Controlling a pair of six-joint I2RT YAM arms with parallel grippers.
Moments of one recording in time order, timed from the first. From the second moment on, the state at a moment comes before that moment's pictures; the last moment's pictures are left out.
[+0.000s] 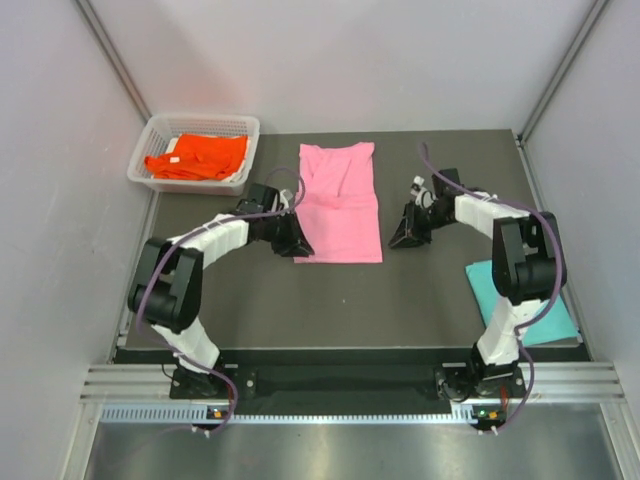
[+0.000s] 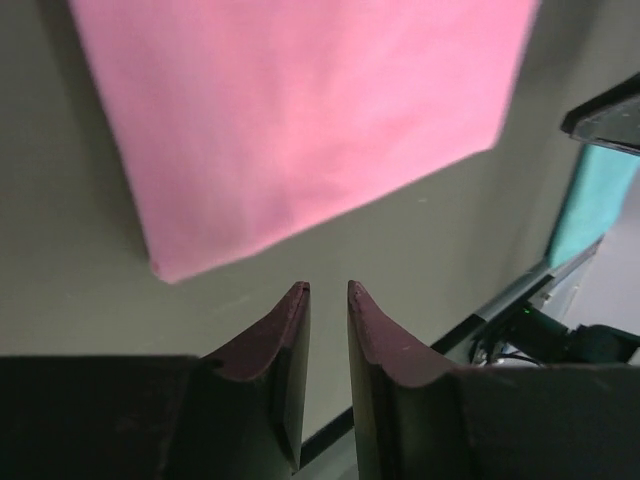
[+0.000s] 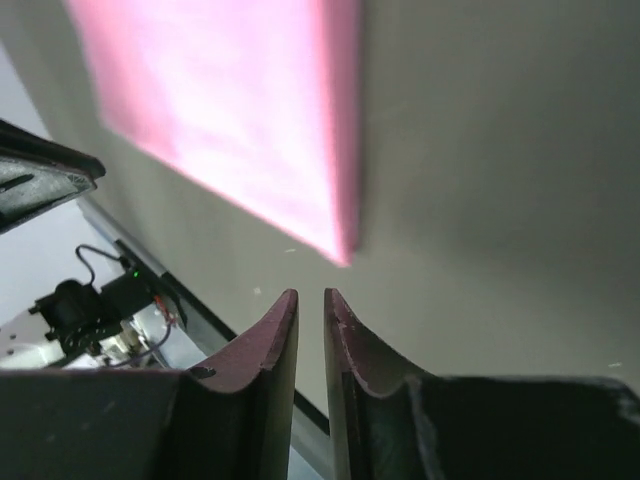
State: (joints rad) left arm -0.33 1.73 1.05 -0.34 0.51 -0.60; right arm 0.16 1.88 1.19 -0.54 -0.70 0.37
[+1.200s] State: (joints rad) left arm -0.22 2.25 1.49 -0.05 0.70 -0.75; right arm 0.23 2.23 1.67 -0.24 -0.82 0.64
